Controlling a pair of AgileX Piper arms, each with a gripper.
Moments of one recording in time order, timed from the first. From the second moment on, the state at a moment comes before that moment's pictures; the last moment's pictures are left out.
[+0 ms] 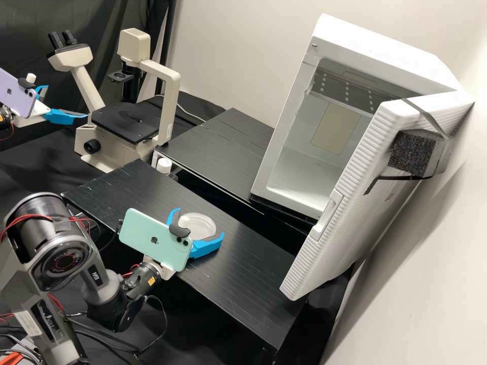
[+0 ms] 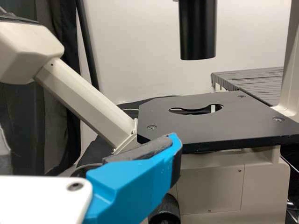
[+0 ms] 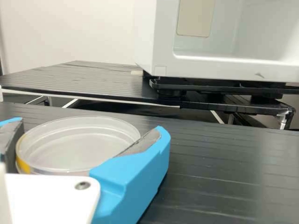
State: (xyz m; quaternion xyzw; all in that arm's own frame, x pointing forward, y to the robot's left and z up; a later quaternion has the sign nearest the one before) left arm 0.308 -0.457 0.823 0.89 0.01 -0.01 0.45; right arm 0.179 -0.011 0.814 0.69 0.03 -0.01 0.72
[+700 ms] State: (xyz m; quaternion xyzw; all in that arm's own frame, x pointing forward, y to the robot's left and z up) left arm 0.308 -0.457 0.823 0.89 0.01 -0.01 0.45; right arm 0.177 -0.013 0.823 0.70 0.00 0.00 0.71
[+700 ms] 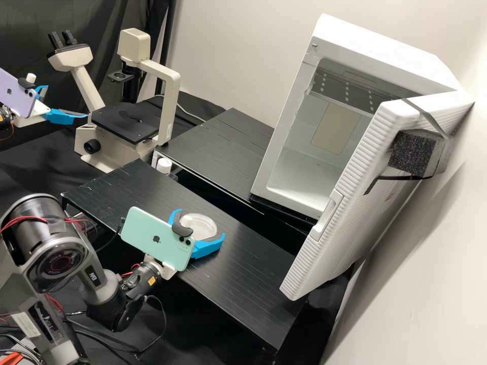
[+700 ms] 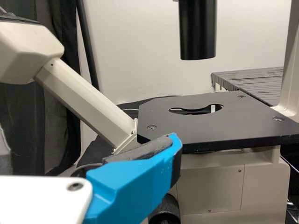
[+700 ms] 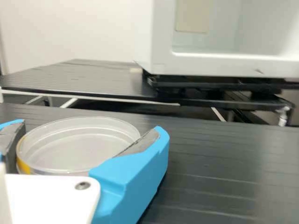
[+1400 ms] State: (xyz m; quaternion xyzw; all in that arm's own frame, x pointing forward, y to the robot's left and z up) left arm 0.308 -0.457 0.823 0.89 0.01 -0.01 0.45; right arm 0.316 -0.035 0.975 0.68 -0.15 0.15 0.70
